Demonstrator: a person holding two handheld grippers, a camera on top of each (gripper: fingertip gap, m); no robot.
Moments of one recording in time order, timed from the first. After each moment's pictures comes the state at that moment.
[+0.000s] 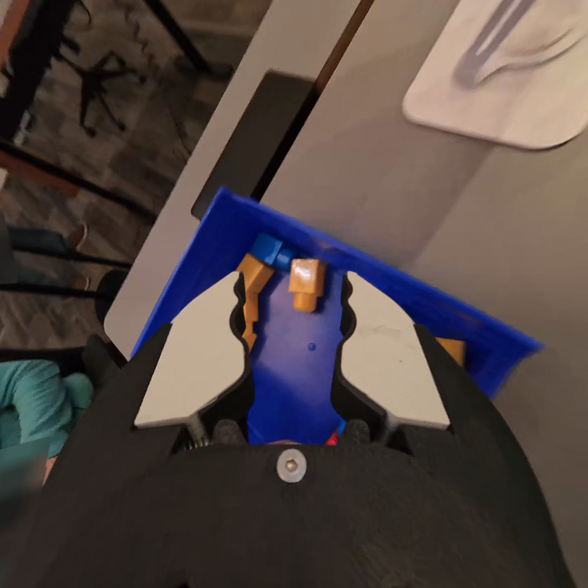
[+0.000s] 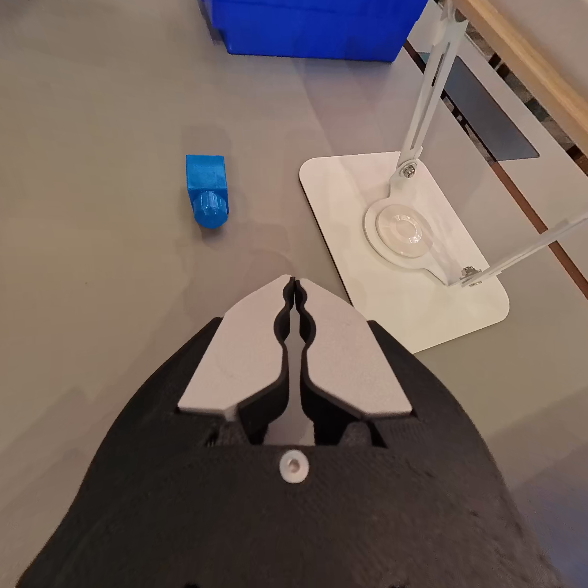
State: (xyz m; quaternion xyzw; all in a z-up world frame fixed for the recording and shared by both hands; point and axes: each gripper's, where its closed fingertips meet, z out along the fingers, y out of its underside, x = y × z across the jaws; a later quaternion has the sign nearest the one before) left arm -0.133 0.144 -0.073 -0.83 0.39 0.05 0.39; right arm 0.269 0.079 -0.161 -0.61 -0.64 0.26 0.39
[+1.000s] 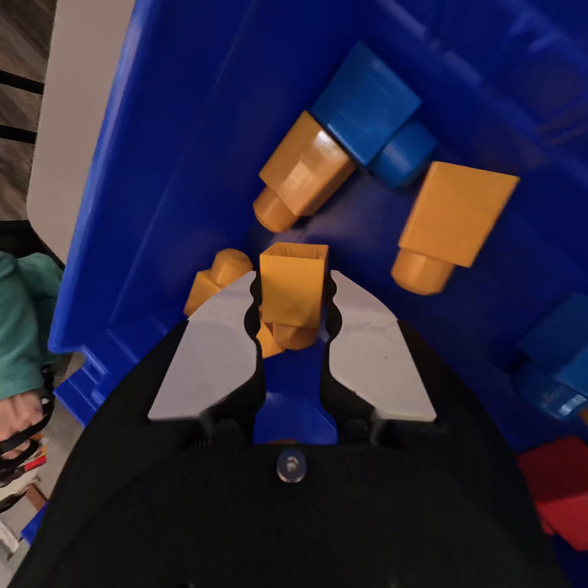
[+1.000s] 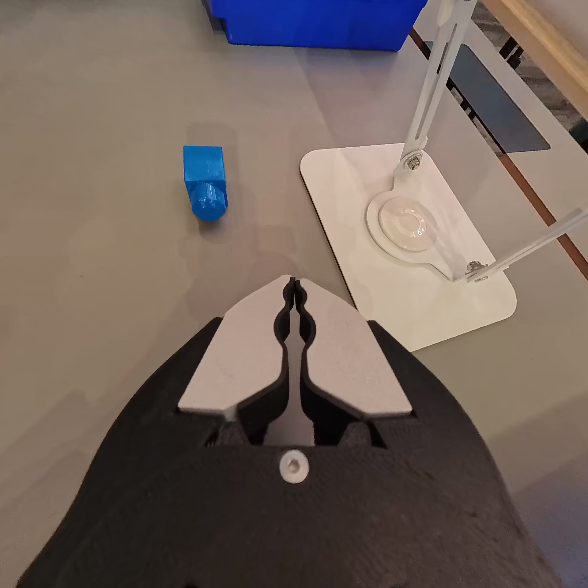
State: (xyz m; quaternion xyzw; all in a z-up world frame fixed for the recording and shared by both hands) left arm -0.226 0.205 -0.198 -0.92 0.31 0.13 0.18; right arm 0.271 0.081 -0.167 -0.61 -0.64 0.26 0.38
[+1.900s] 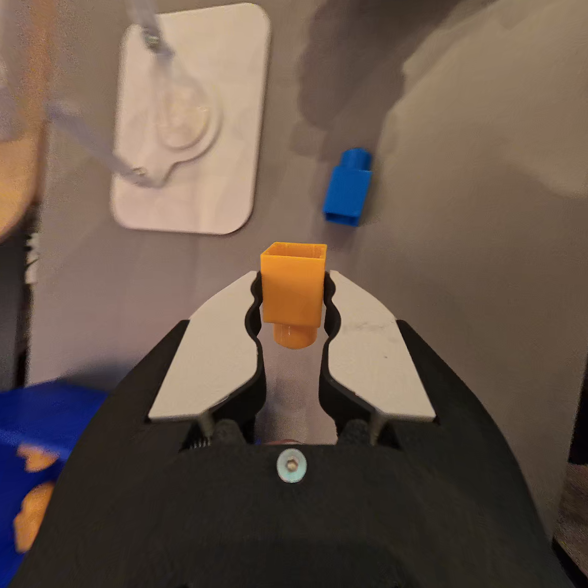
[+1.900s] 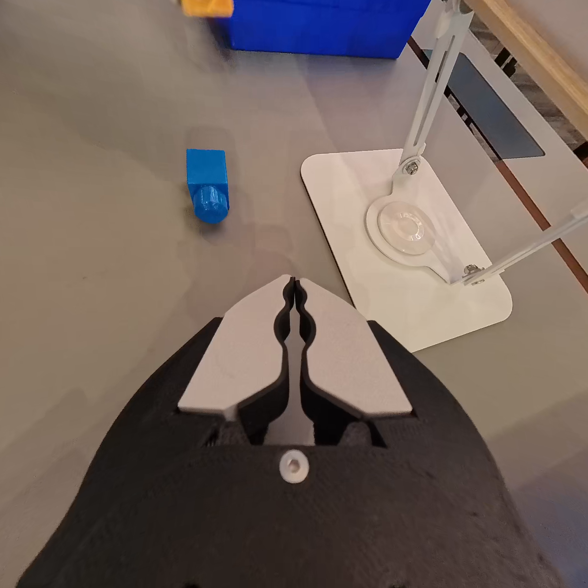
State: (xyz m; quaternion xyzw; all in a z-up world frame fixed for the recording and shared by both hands) left arm 0.087 0.022 -0.133 -0.77 0.57 -0.08 0.28; right arm 0.271 0.080 -0.164 -0.61 -0.64 0.26 0.39
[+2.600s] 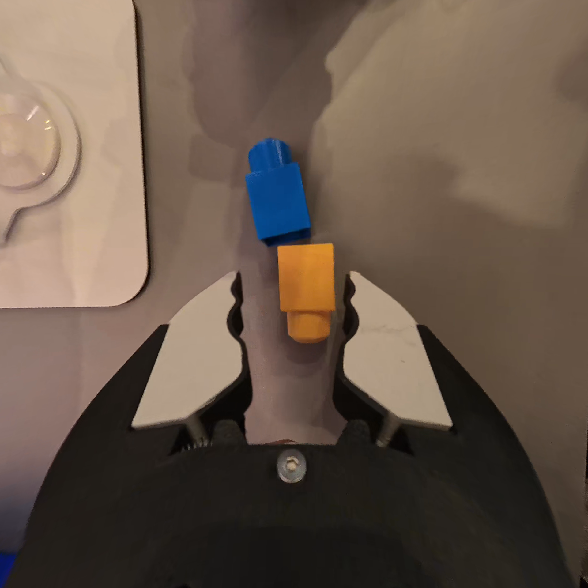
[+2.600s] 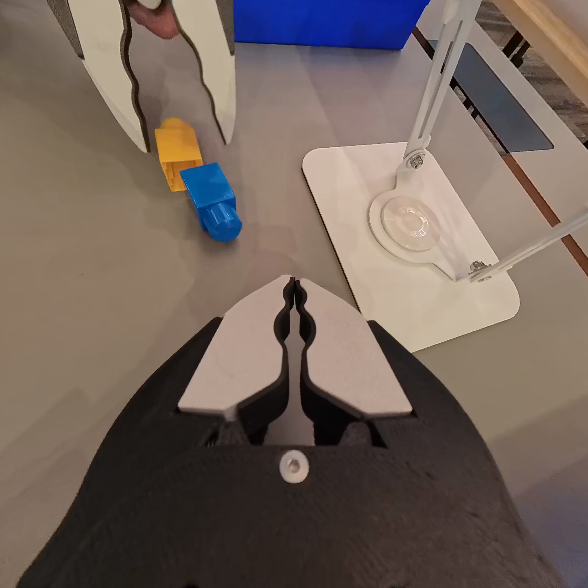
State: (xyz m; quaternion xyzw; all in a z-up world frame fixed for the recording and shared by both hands) left arm 0.150 0.005 -0.203 -0.75 0.60 -0.14 0.23; right arm 0.271 0.080 -0.168 -0.61 -0.64 0.26 0.38
